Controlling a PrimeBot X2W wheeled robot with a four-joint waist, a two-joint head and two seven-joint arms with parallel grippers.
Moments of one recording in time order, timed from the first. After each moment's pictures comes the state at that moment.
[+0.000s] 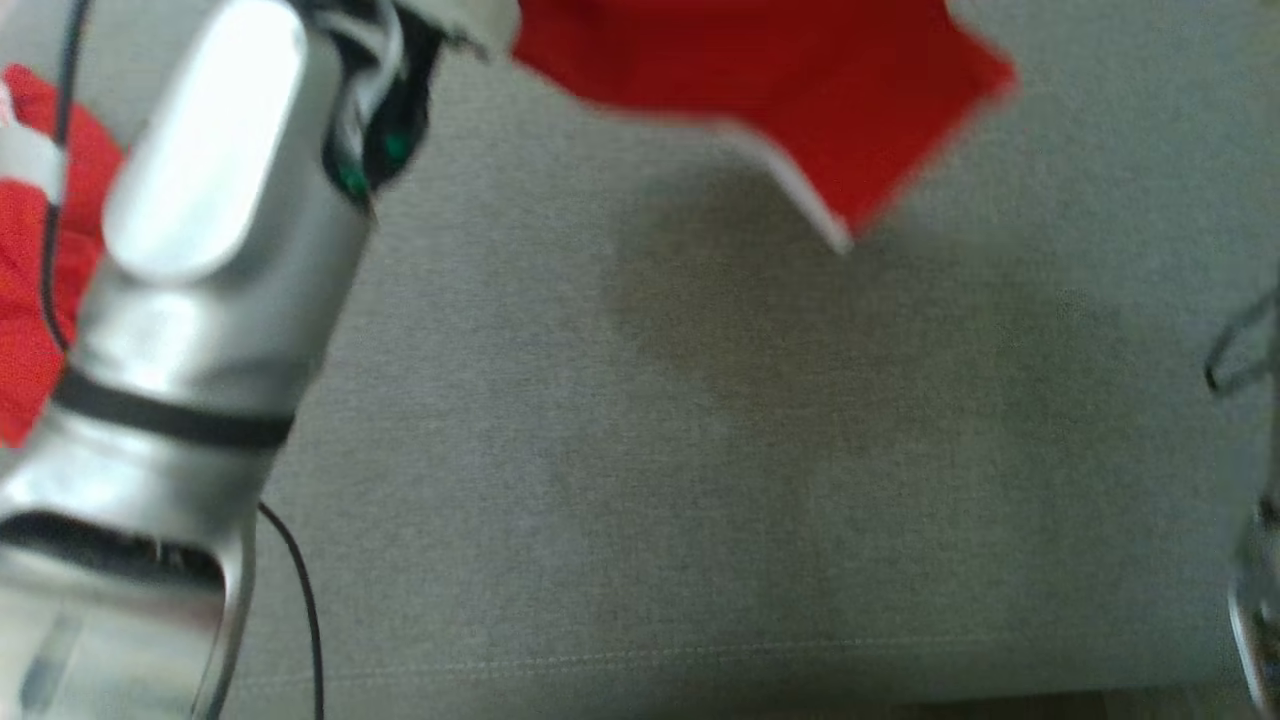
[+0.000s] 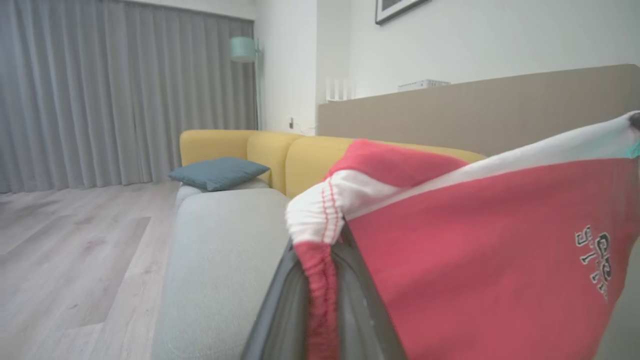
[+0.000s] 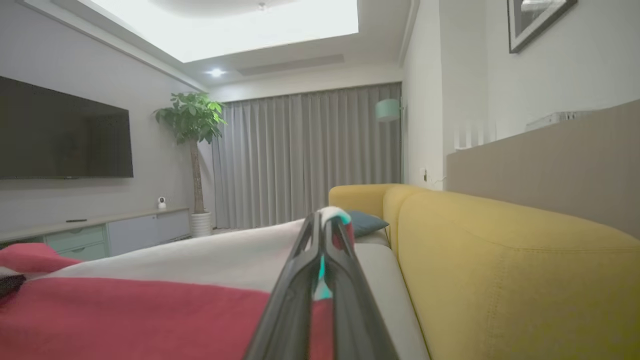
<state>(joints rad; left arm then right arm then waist) -1.08 0.14 -0.53 0.47 -0.49 0.02 -0.15 -0.92 -0.25 0.04 0.16 0.35 0.12 0.08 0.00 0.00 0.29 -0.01</state>
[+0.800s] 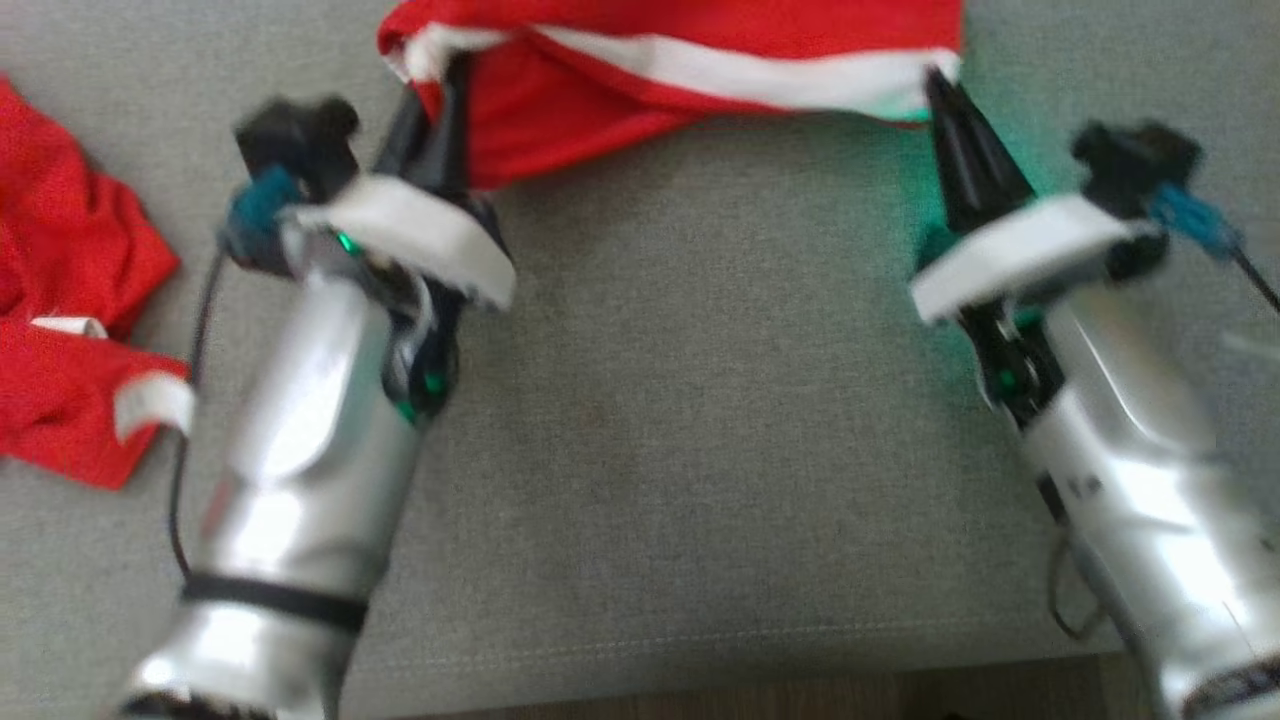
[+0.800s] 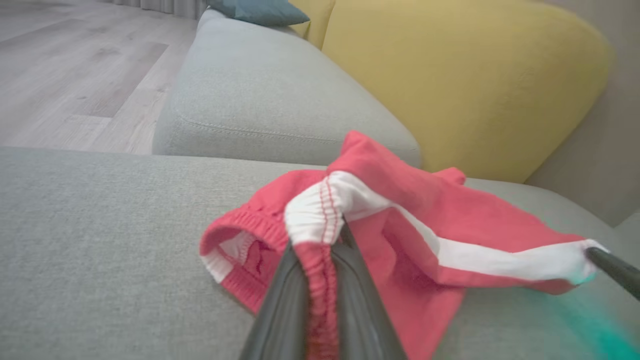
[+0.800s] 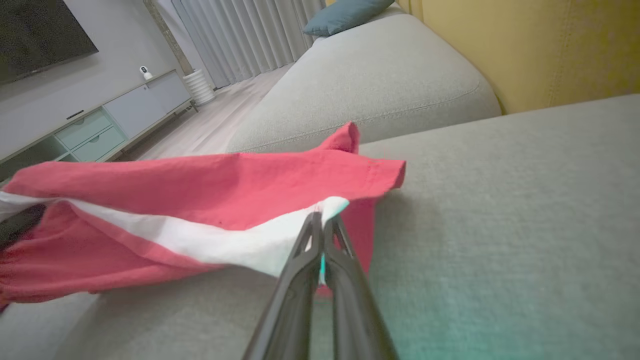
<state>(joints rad) -0.76 0.03 -0.35 0.64 -0.40 -0.05 -0.26 -0.75 -0.17 0.42 0.72 0.60 0.12 -0.24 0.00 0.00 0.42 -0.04</state>
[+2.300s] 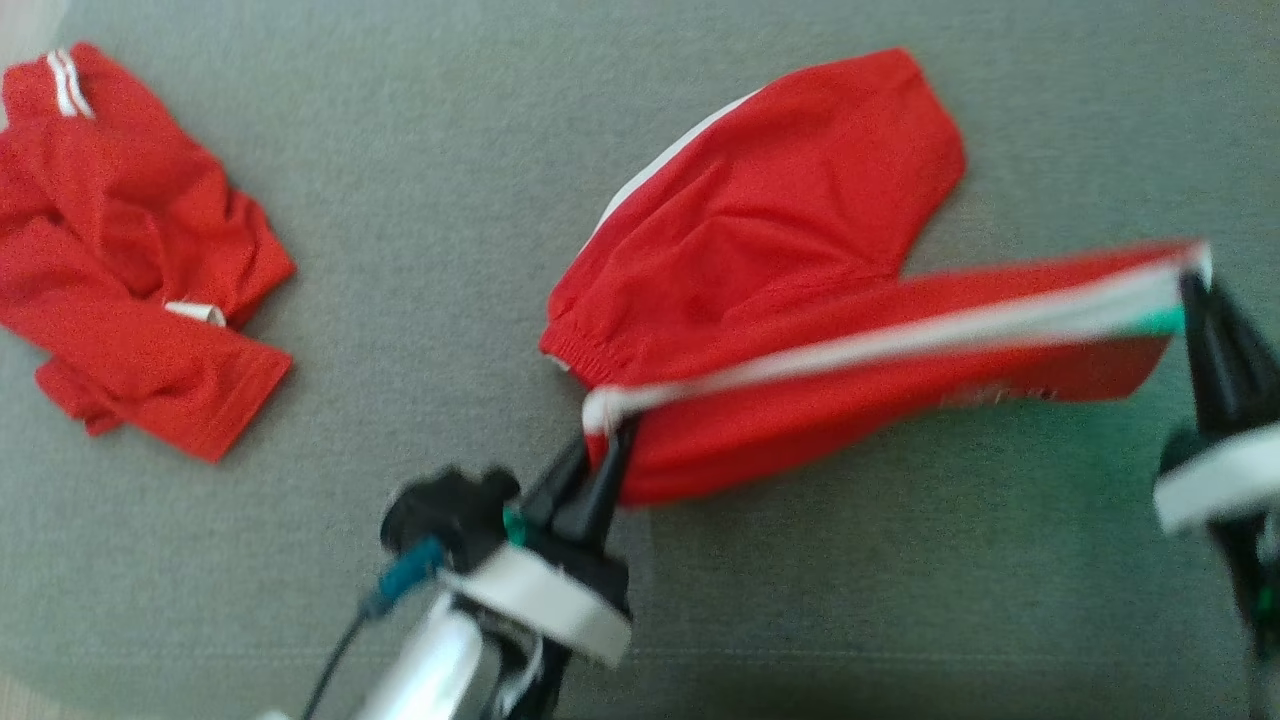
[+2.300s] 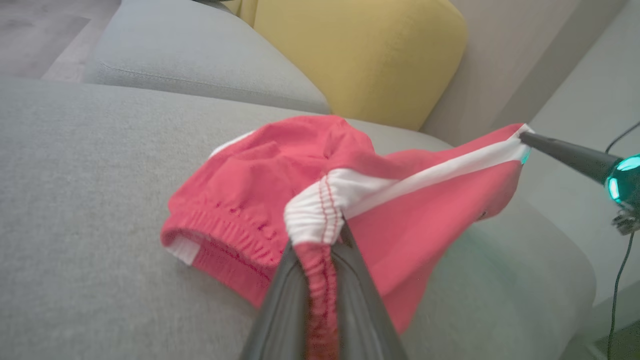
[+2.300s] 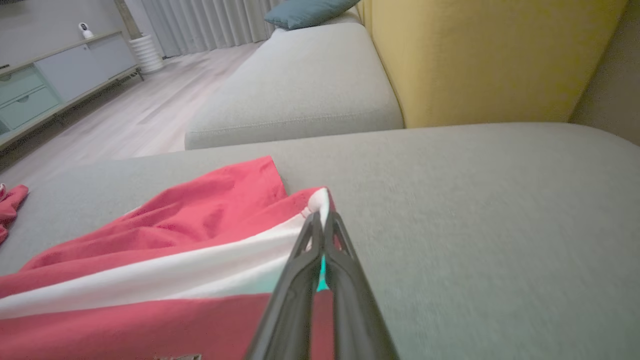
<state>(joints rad) -0.14 0.05 -0.54 0.13 -0.33 -0.07 -0.26 -0.06 -0.22 -0.12 -0.17 0.37 0.12 0.26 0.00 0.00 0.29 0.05</state>
